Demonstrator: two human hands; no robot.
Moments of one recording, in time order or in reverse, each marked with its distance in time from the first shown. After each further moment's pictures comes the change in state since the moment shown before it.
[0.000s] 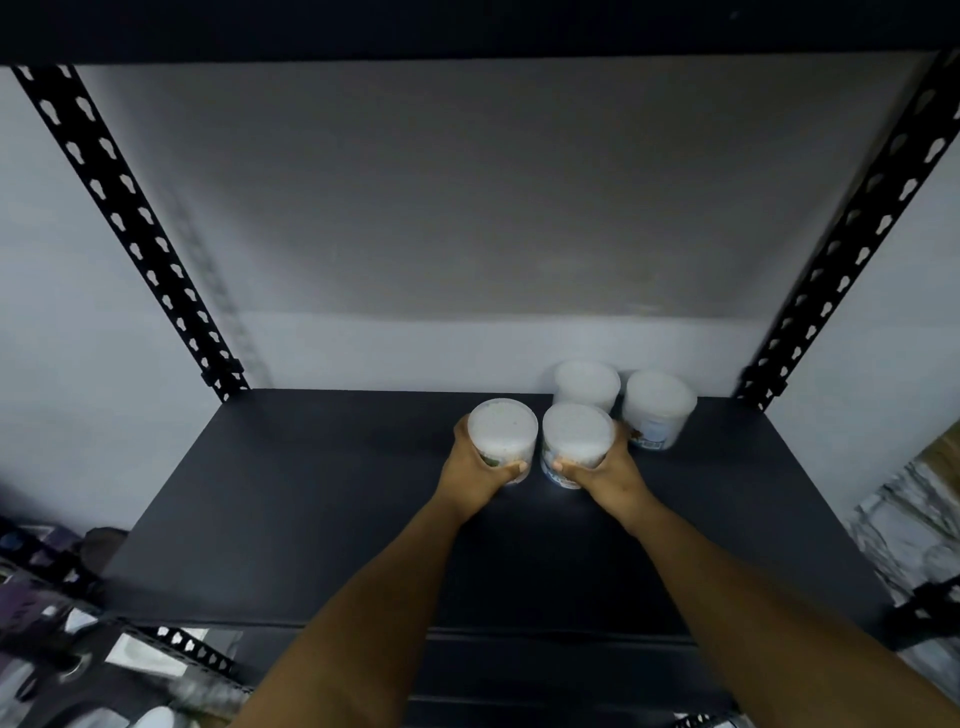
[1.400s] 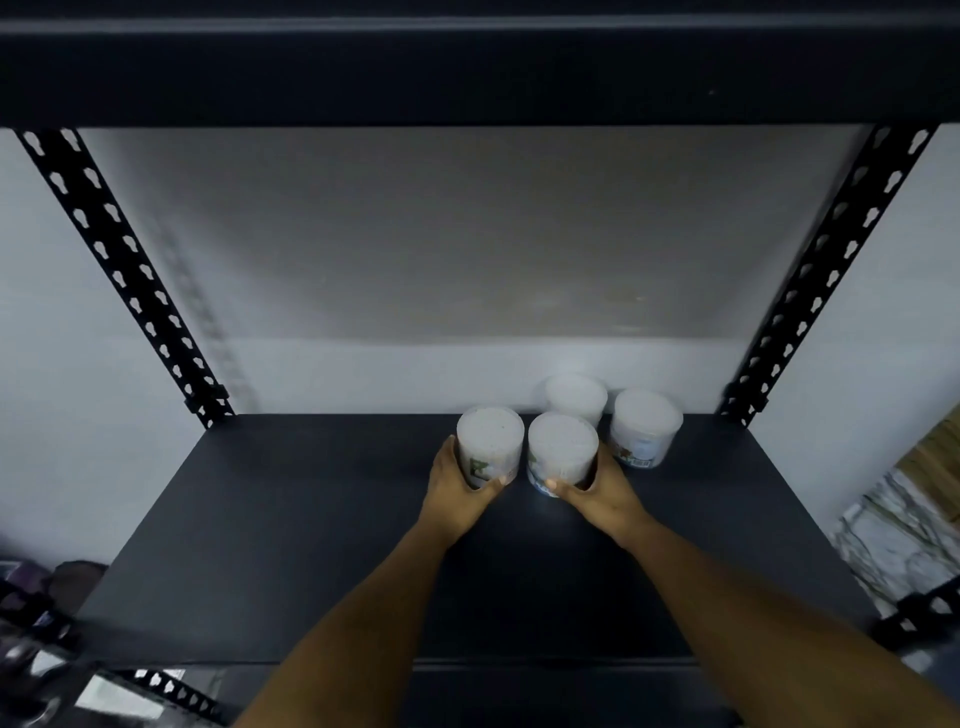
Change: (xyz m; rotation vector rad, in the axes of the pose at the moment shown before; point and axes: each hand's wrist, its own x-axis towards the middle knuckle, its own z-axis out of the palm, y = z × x) left_hand 0.010 -0.015 -0.007 0.185 0.052 -0.021; right_hand 0.002 -0.002 -0.006 -0.188 -0.041 -0.077
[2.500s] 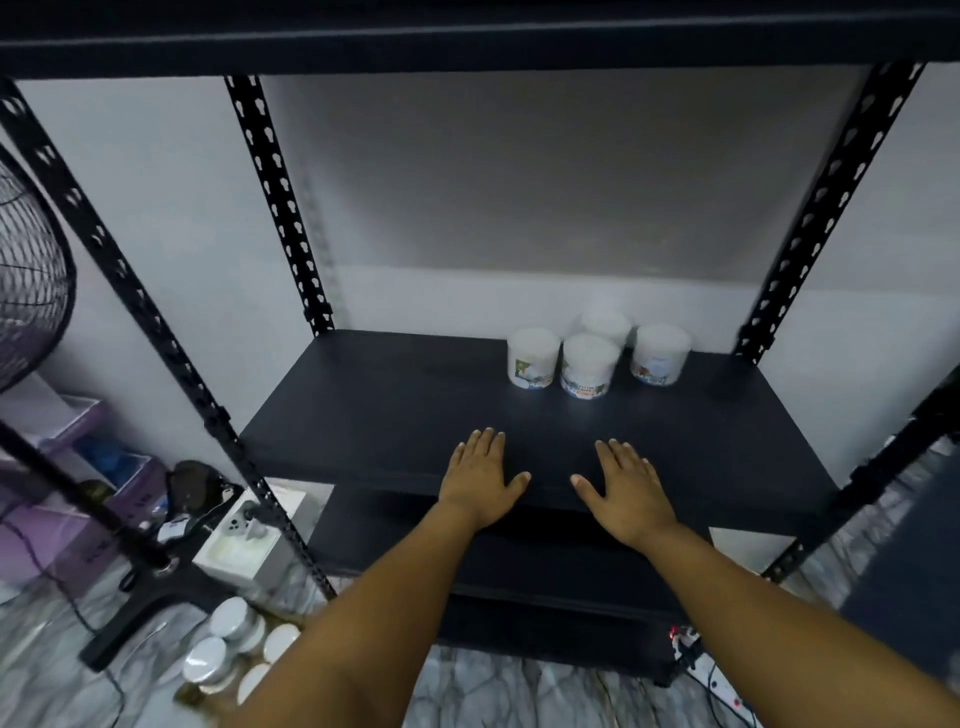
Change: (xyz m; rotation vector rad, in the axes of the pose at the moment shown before) left_hand -0.203 0.000 -0.027 0.812 -0.126 0.118; right_hand -0.193 -0.005 0.011 -0.842 -0.140 -0.080
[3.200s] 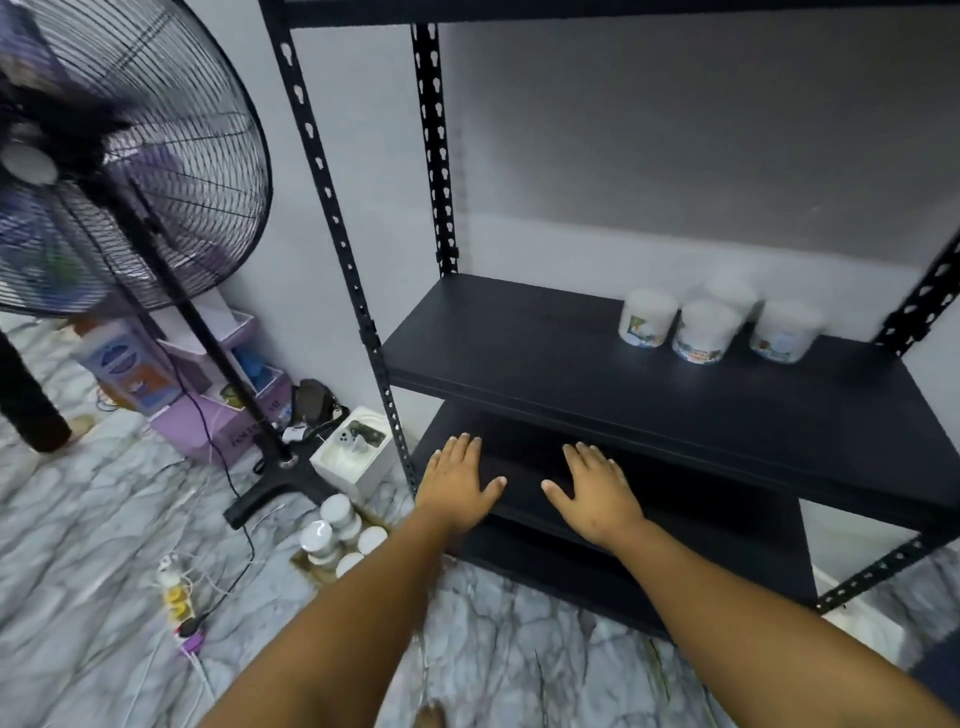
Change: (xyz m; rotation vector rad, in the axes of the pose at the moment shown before) left_hand -0.169 -0.115 0.002 -0.045 0.085 -0.287; right_hand -0.080 -0.141 0.065 0.019 -0.184 -0.271
